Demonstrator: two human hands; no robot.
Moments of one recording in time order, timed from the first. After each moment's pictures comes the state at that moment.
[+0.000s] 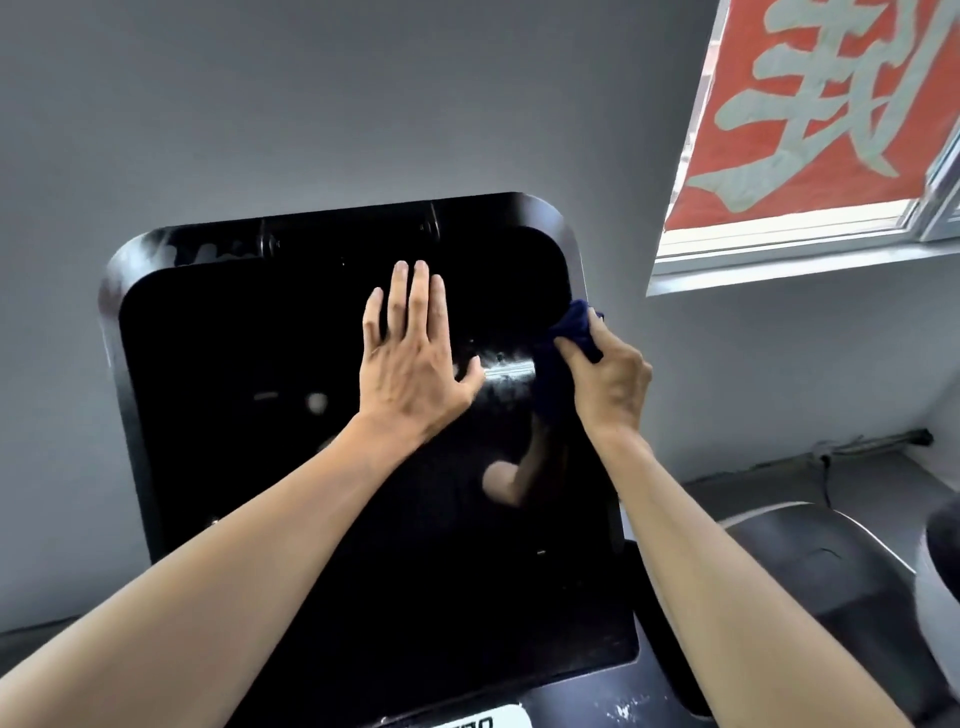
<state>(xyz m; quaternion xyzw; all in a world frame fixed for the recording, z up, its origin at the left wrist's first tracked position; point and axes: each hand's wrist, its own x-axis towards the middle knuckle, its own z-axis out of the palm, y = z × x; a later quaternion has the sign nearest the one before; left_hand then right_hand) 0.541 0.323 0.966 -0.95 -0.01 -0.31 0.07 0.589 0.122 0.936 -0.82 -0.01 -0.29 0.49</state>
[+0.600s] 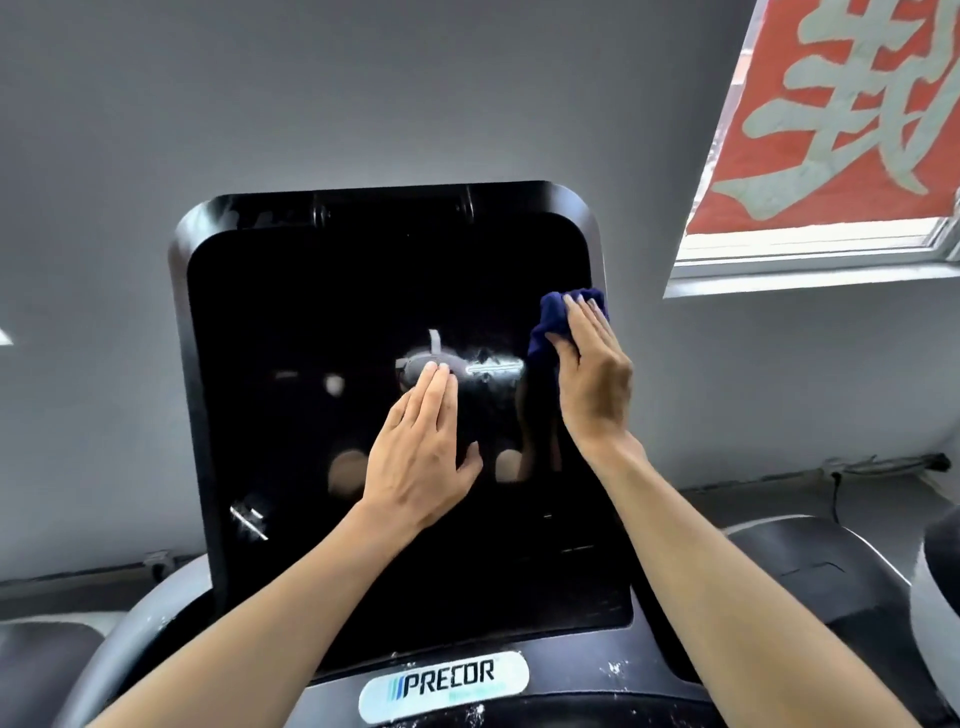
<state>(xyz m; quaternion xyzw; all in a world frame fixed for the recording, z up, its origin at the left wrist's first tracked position) 0.441 0.327 0.887 -0.97 0.02 -0.24 0.03 0.553 0.144 0.920 -0.81 -0.16 -0.38 0.43</state>
